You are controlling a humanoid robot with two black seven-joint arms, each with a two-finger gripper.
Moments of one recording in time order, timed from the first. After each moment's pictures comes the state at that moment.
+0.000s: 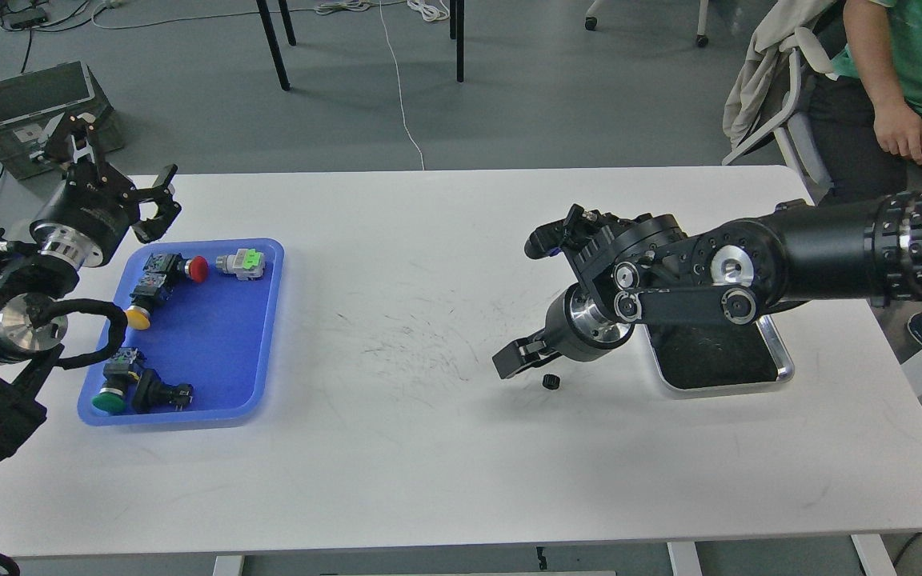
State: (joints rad) left arm -0.61 0.44 -1.03 -0.68 0.15 -0.38 -0.22; right arm 1.59 -0.11 -0.67 1.18 -0.61 0.40 -0.17
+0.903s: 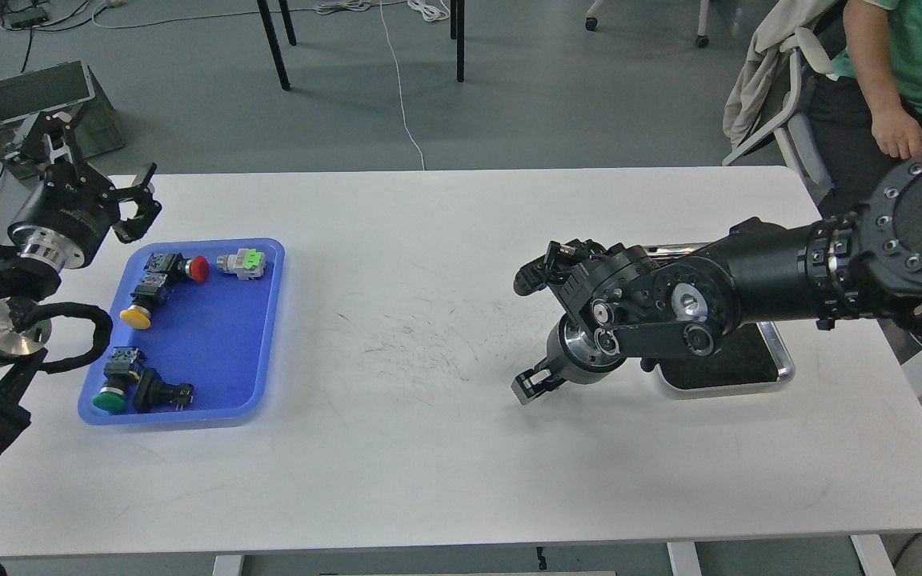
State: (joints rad) left arm -0.60 0.46 -1.03 -0.68 0.15 -0.38 -0.25; right arm 1.57 0.00 -0.81 1.12 -0.63 0.40 -0.17
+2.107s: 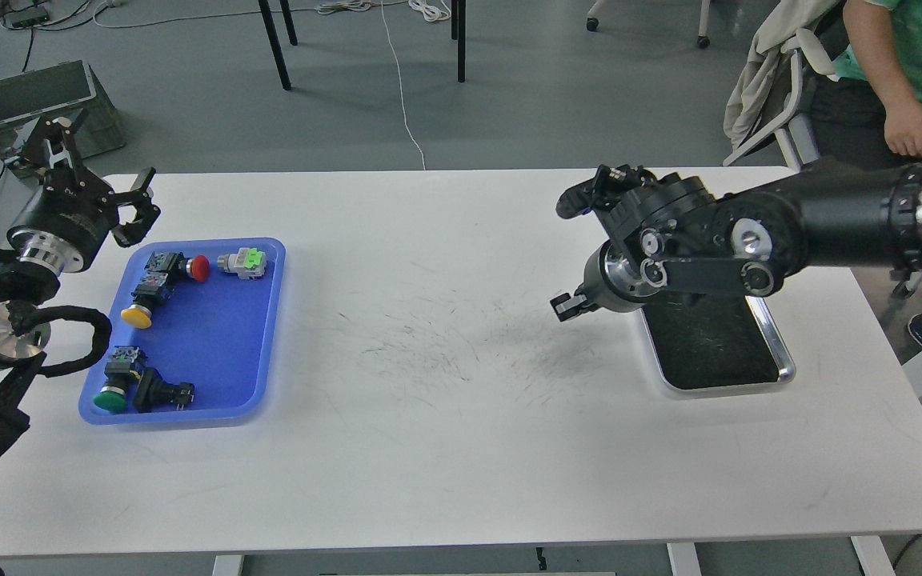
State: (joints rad) left arm -0.59 0.47 -1.03 -0.68 0.15 -0.38 -0.25; right arm 1.69 -0.27 -0.77 1.11 -0.70 0.41 -0.18
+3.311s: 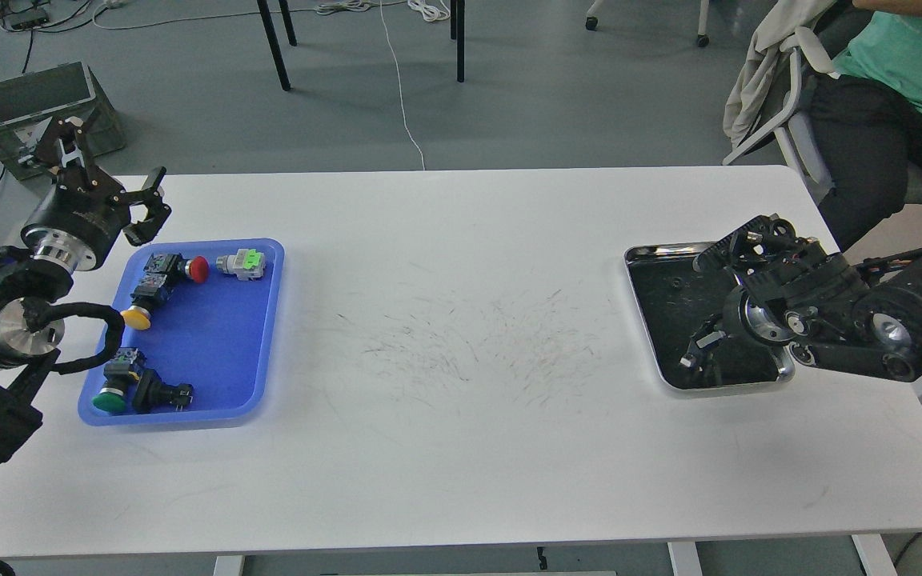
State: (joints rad) left arm -0.60 0.44 -1.02 -0.69 0.15 -0.34 -0.24; right arm 1.40 -0.43 -0.78 1.12 -1.15 0.23 -0.17
